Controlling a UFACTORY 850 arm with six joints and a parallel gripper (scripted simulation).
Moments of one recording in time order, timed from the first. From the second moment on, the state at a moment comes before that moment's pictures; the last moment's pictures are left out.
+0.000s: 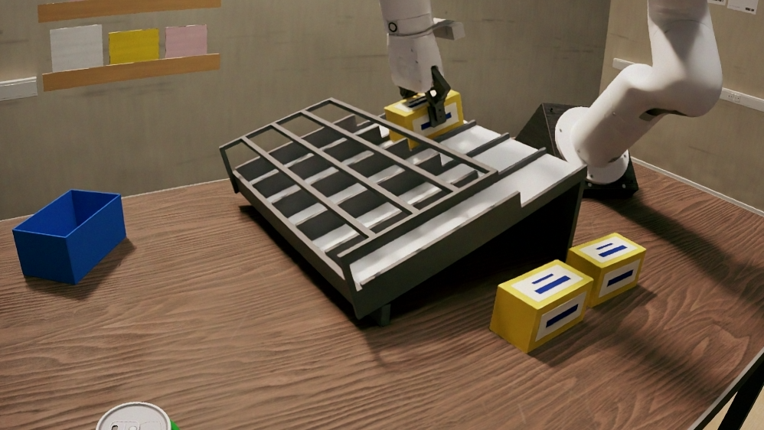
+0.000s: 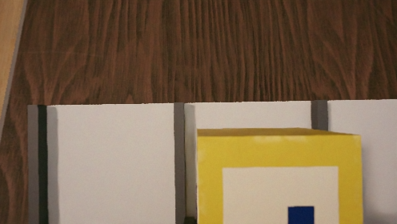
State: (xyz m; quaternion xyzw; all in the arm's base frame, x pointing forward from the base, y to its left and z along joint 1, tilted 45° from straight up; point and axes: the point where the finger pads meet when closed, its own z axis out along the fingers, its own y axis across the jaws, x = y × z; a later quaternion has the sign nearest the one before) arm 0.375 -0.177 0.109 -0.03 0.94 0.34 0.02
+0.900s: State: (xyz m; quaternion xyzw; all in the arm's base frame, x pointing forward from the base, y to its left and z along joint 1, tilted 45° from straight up) arm 0.375 -0.177 0.109 -0.03 0.94 0.34 0.02
